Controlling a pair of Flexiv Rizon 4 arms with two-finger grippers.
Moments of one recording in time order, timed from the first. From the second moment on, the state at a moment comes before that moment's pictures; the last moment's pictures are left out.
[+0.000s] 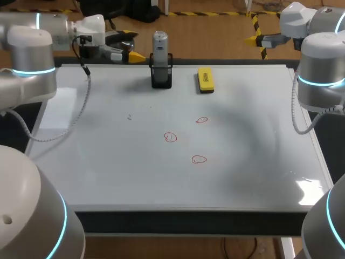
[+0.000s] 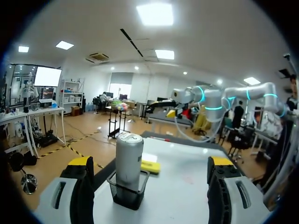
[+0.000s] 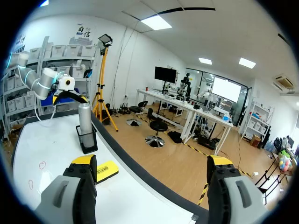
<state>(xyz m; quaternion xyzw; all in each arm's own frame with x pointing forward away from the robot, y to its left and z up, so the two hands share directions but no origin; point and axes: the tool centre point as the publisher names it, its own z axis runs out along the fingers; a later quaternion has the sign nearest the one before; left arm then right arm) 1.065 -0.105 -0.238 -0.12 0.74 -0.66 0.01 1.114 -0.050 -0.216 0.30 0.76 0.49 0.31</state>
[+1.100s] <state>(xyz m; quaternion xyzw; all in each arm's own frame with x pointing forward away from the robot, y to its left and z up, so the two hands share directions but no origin) 1.079 -0.166 -0.275 -0.07 0.72 -0.69 -0.06 1.114 -0.050 -0.216 0.30 0.76 0.49 0.31</state>
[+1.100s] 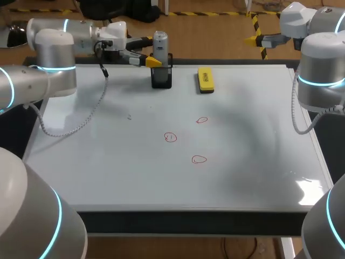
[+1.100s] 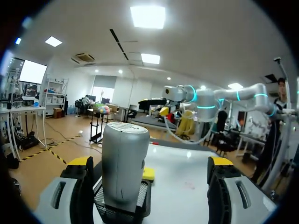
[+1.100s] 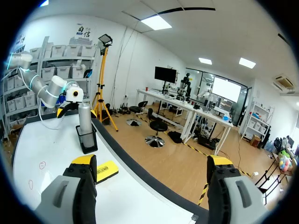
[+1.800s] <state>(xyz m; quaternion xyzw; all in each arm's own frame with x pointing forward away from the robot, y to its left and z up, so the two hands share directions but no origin) 1.085 -0.193 -0.290 -0.07 0.72 -0.69 -0.06 1.114 -0.050 -0.216 0.30 0.76 0.49 0.31</state>
